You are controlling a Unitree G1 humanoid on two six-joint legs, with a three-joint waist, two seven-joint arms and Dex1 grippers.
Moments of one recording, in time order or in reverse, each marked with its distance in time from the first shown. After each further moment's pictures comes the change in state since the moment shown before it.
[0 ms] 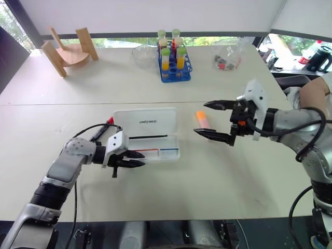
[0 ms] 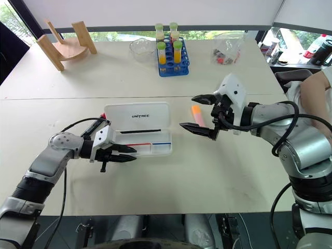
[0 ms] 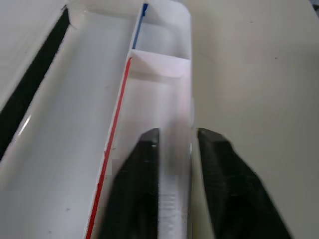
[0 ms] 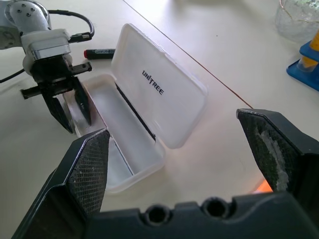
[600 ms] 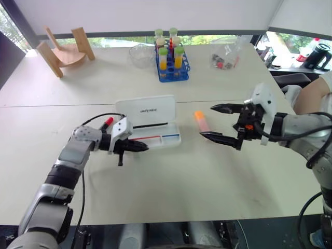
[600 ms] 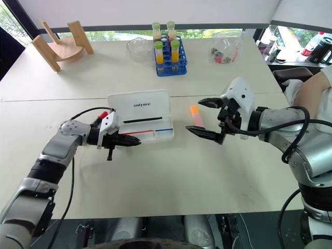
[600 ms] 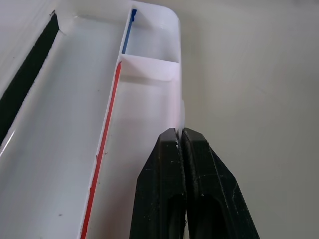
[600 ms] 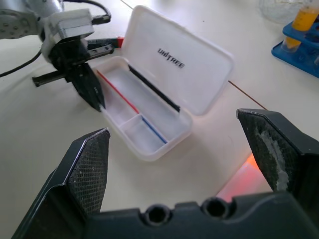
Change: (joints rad) left arm -0.108 -0.061 -0.005 0.118 0.014 0.049 -0.048; right arm 0.067 -0.031 -0.068 -0.059 0.034 0.039 -0.038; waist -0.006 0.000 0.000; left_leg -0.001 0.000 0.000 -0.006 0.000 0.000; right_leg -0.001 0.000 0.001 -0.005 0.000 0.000
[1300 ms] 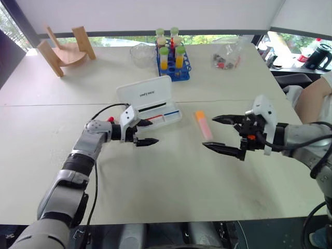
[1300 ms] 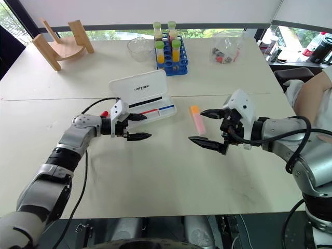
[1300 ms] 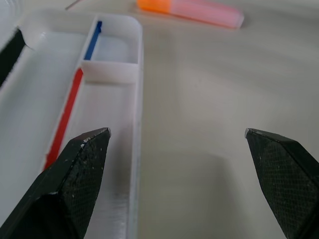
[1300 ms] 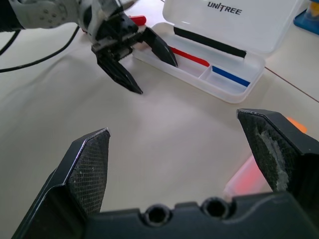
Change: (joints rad) left arm -0.272 -0.176 -0.032 0.464 0.041 -0.237 0.151; right arm 0.102 -0.023 -0.057 -0.048 0.021 0.043 0.036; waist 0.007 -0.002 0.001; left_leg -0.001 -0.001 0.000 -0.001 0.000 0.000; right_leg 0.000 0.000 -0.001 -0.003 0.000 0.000
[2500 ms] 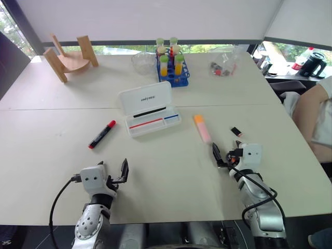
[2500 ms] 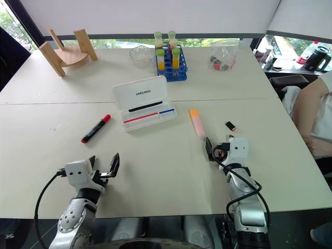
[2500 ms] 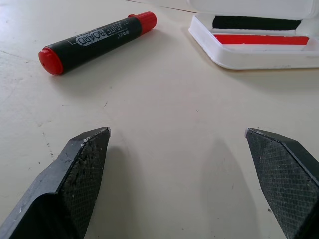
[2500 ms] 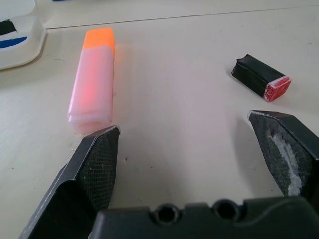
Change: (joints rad) left arm 1.187 -0.443 0.223 -1.128 0.009 0.120 1.133; right arm 0.435 0.731 0.053 0.331 -0.579 -0.573 -0.695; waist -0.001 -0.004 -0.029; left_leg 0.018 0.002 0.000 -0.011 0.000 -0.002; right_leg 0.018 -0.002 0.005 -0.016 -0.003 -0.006
